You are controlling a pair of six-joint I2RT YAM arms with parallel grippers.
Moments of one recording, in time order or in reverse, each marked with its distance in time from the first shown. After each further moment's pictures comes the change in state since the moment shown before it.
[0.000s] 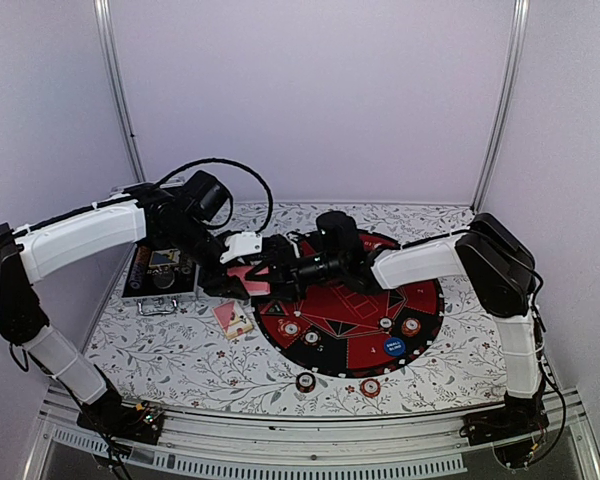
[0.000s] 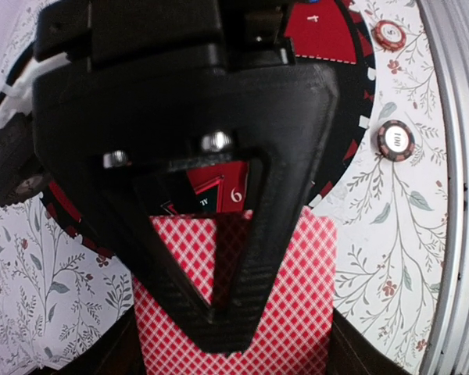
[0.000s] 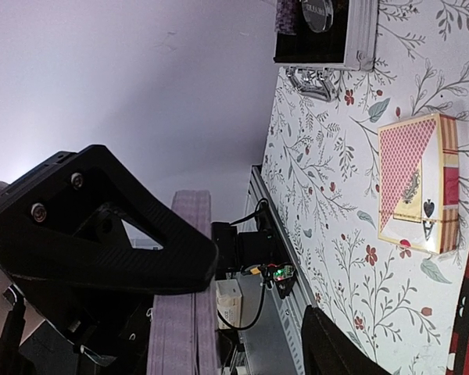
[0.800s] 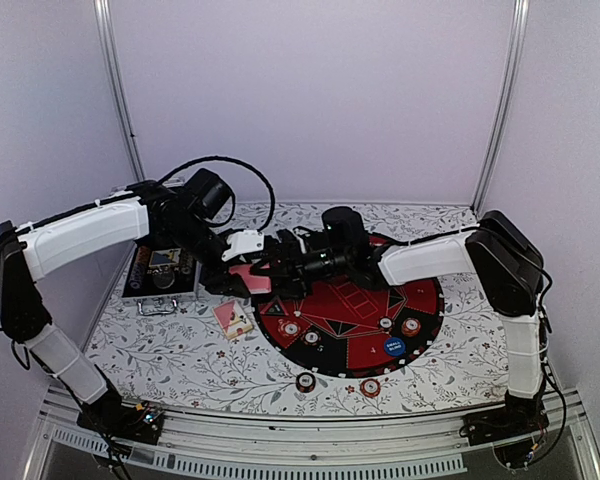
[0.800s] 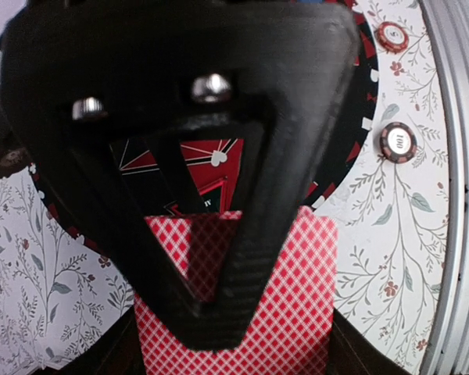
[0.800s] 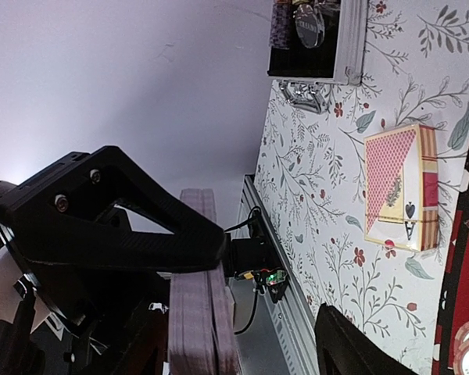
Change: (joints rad) left arm 0.000 0.021 0.026 -0.019 -0.004 -0.001; right arm -0.012 -0.051 -0.040 -0.040 0.024 -0.041
